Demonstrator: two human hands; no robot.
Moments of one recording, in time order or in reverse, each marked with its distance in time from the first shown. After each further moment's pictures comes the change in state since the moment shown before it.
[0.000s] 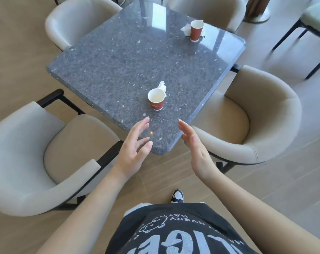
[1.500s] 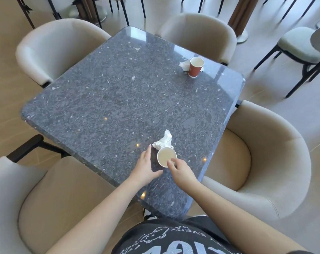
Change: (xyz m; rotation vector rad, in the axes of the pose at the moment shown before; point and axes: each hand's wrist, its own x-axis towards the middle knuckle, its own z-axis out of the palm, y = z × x) left_hand 0.239 -0.117 -0.050 0.487 -0.345 -0.421; right_hand 0.236 0.051 0.048 -0.477 -0.005 0.603
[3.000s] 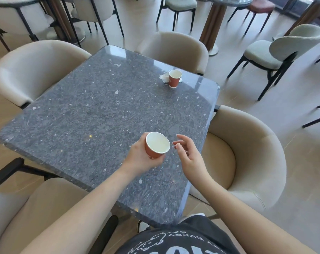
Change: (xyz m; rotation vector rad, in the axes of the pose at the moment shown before) left_hand 0.002 0.067 -0.041 -0.181 0.295 0.342; right_hand -0.055 -0.038 -0.071 0.401 0.374 -0.383
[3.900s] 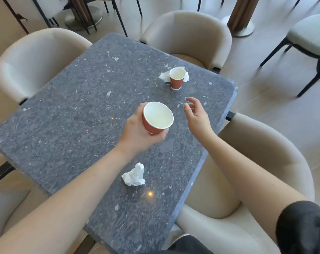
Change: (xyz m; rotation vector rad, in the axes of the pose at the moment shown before) left_hand 0.163 0.087 0.049 0.070 0.223 0.056; right_hand 0.284 0.047 -0.083 -0.078 -0.005 0.006
